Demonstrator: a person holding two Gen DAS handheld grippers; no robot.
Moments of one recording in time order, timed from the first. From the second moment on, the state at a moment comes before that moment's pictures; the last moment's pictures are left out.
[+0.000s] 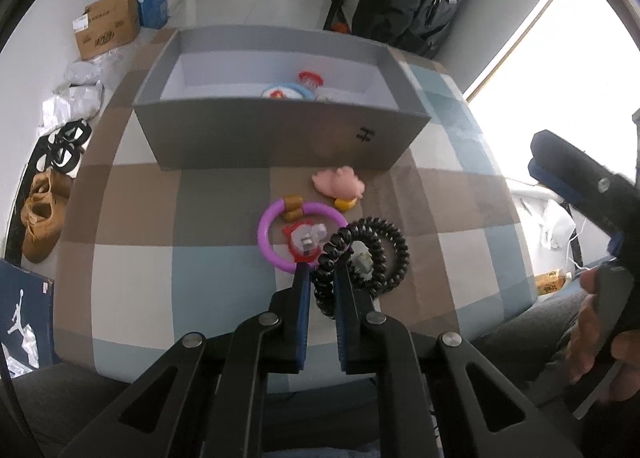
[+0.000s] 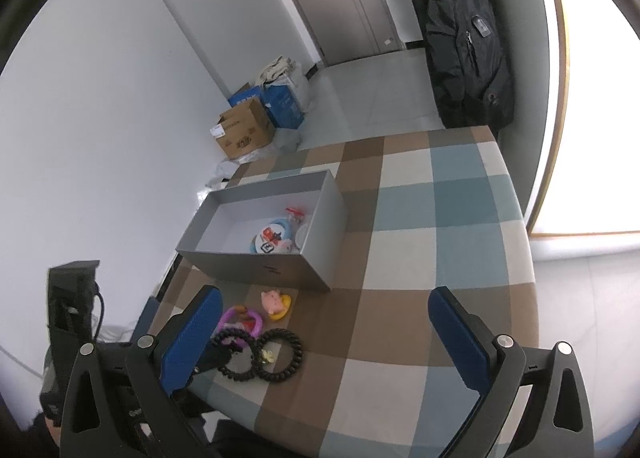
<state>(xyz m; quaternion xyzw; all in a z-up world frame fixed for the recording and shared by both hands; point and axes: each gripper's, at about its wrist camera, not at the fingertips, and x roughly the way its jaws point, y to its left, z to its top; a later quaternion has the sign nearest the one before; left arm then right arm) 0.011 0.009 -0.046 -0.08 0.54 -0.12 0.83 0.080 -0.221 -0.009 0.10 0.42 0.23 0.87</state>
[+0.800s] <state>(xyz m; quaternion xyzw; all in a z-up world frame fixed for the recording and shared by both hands) 0.026 0.021 -0.048 -0.10 0.53 -0.10 0.84 0.081 -0.208 -0.016 0.09 0.44 0.24 0.86</state>
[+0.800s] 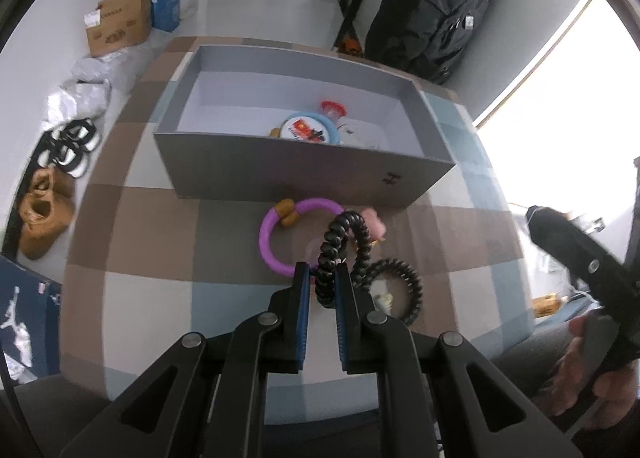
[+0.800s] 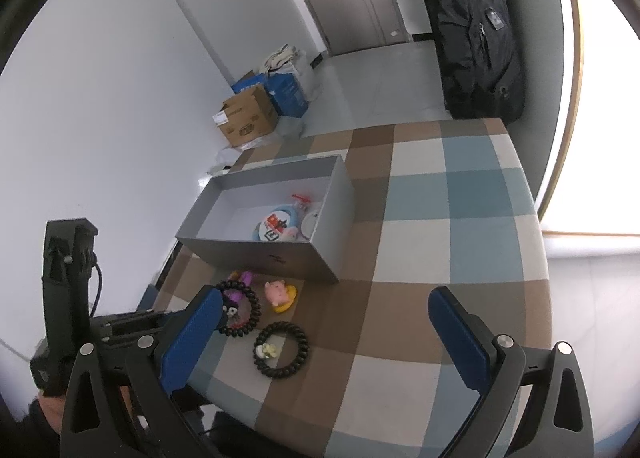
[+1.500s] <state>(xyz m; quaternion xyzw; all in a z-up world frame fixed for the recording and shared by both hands) 0.030 0.027 -0.046 -0.14 0.56 -0.14 0.81 0.081 -0.206 -0.016 0.09 0.44 0.24 0.86</state>
